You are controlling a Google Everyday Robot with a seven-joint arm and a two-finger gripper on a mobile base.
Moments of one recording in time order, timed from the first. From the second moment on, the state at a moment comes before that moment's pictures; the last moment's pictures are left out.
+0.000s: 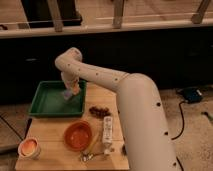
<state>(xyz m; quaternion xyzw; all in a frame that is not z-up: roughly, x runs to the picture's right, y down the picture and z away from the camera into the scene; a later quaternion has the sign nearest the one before) -0.214 0.002 0.863 -0.20 -0.20 -0.36 0.89</state>
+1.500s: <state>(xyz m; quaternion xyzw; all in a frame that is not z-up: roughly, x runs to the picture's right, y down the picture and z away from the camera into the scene) -0.236 0.033 0.886 -0.20 -0.22 -0.37 0.88</state>
